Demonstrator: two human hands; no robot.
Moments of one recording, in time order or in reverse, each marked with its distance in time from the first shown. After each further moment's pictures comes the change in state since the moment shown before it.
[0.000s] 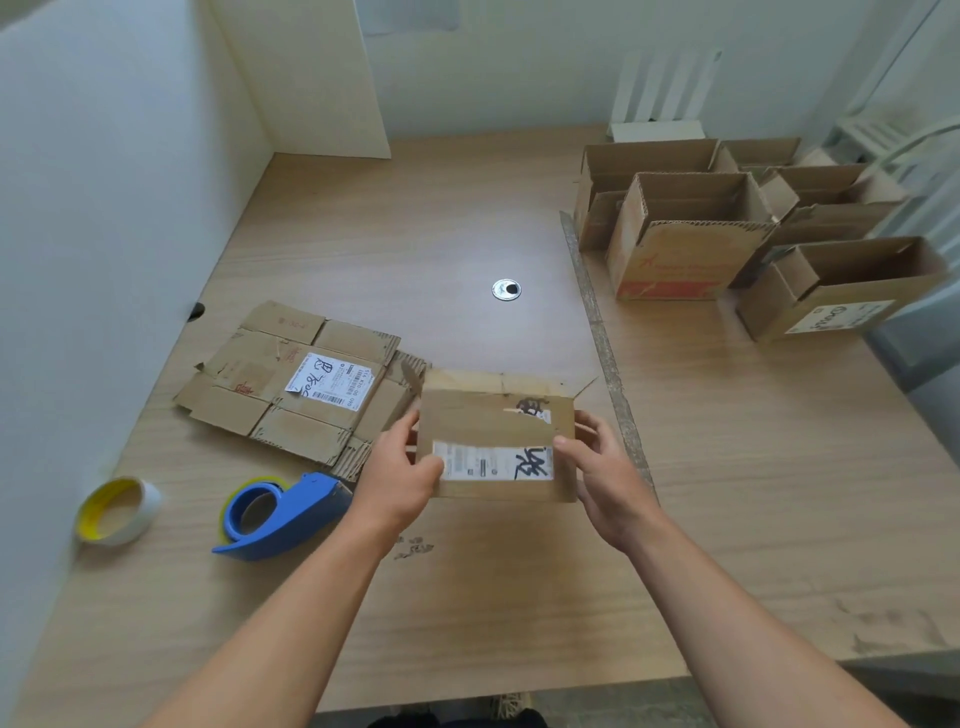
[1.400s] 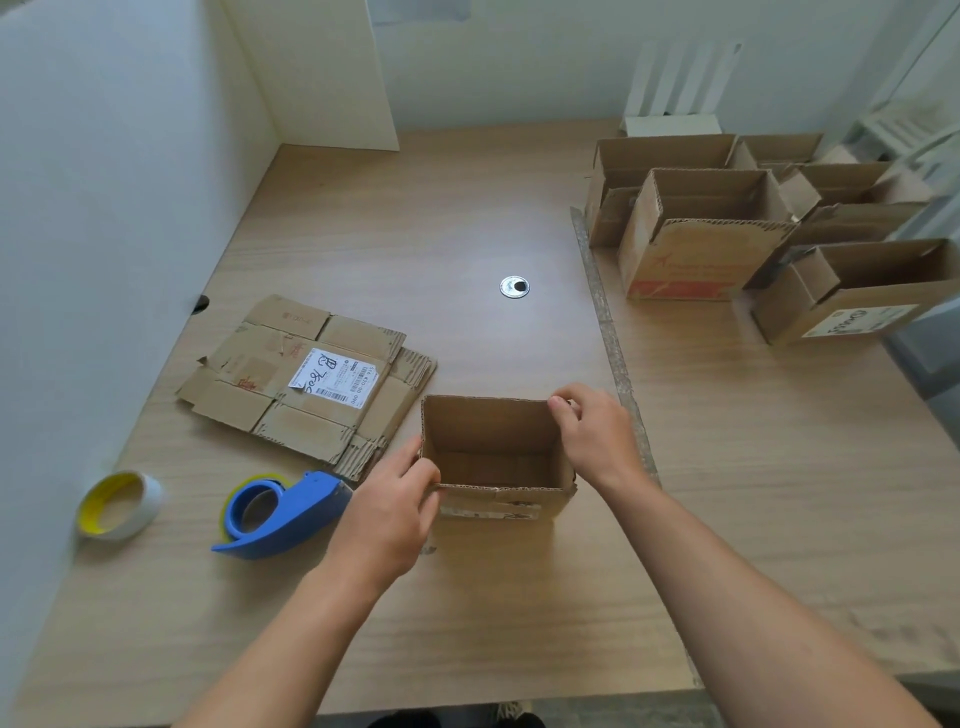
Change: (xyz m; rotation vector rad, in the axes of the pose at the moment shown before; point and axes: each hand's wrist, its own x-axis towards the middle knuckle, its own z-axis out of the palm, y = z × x) left_hand -0.018 -0.030 -0.001 0.673 0.151 0.515; right_hand 0.040 -0.023 0.015 -0.958 0.181 -0.365
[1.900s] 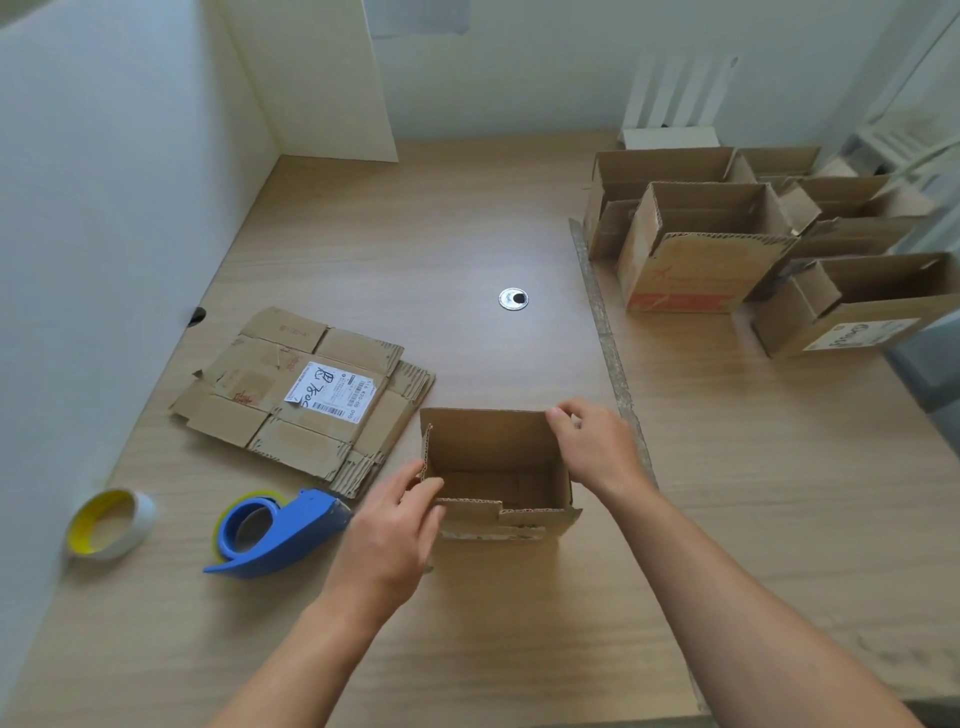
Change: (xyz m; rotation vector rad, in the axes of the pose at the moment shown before) left_hand -0.002 -0.008 0.015 -0.010 0.098 0.040; right_hand 0.008 -0.009 -0.004 0.013 -0.078 0.110
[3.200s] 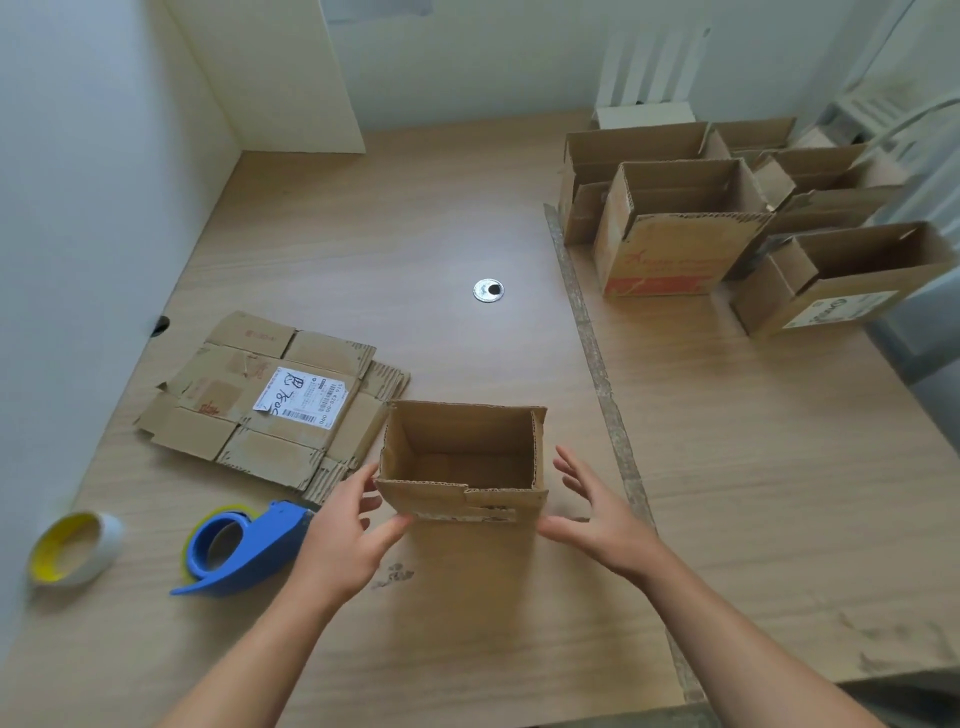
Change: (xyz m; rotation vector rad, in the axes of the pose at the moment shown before) left_hand 0.013 -0.020 0.002 -0.425 -0.221 -0.489; right_hand -0.046 0.090 0.001 0.337 -0.391 -0.016
